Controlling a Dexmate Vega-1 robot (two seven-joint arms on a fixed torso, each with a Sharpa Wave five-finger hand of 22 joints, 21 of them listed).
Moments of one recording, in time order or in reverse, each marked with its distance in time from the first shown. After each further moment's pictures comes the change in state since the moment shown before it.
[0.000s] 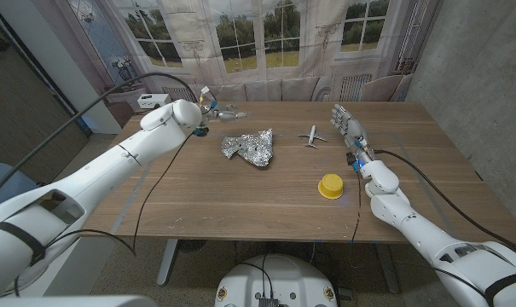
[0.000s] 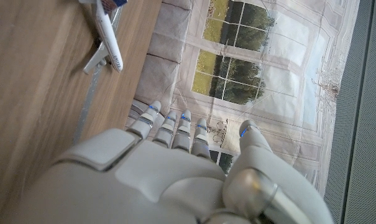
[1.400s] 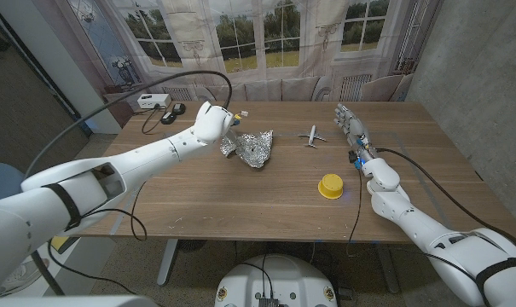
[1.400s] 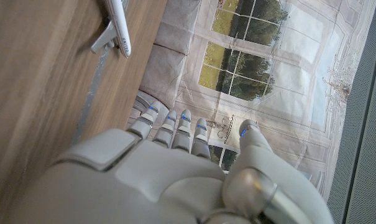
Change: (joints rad) left arm -0.315 -0.138 0.488 0.285 0.871 -0.048 -0.480; left_hand 0.070 -0.180 0.052 -0.023 -0.062 0.016 0.016 0.016 0.008 0.041 0.009 0.003 0.014 0.061 -0.029 0.000 0.003 0.174 -0.008 0.012 0.000; right arm 0.069 0.021 -0.009 0.135 -0.036 0.047 -0.010; right_hand 0.012 0.012 0.000 0.000 0.000 -0.006 0.006 0.000 0.000 0.000 0.000 0.005 0.000 0.000 0.000 0.000 0.000 -0.009 -0.009 0.000 0.000
